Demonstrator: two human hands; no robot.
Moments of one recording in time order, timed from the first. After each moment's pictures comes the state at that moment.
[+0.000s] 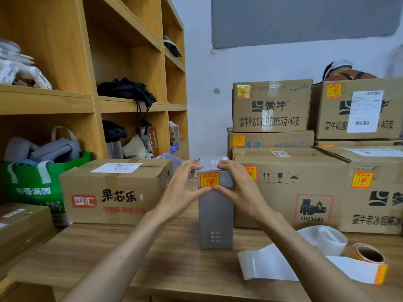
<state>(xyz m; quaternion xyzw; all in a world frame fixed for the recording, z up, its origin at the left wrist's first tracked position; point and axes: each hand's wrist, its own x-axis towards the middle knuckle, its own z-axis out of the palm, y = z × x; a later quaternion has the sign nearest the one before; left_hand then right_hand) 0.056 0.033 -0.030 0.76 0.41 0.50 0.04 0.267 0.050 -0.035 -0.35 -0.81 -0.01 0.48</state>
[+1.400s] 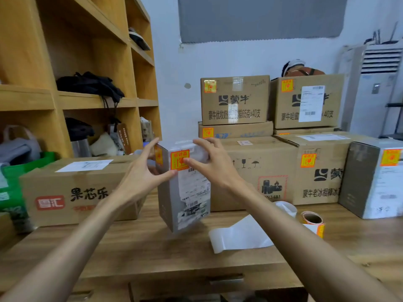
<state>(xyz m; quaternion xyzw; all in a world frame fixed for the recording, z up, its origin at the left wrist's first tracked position) 0.047 -0.022 0.011 0.74 0.47 0.47 0.12 0.269 0.001 0.011 -0.43 -0.75 0.05 0.50</state>
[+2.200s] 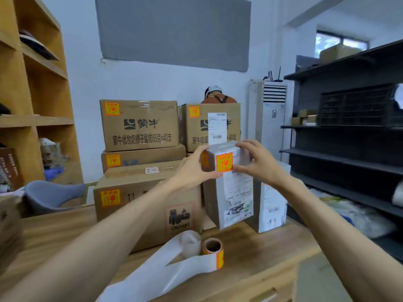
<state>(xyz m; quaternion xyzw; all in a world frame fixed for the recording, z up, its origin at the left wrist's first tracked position) 0.412 0.036 0.061 0.86 0.29 0.36 0.21 0.624 -0.059 0.068 -0.61 -0.67 -0.10 0.41</state>
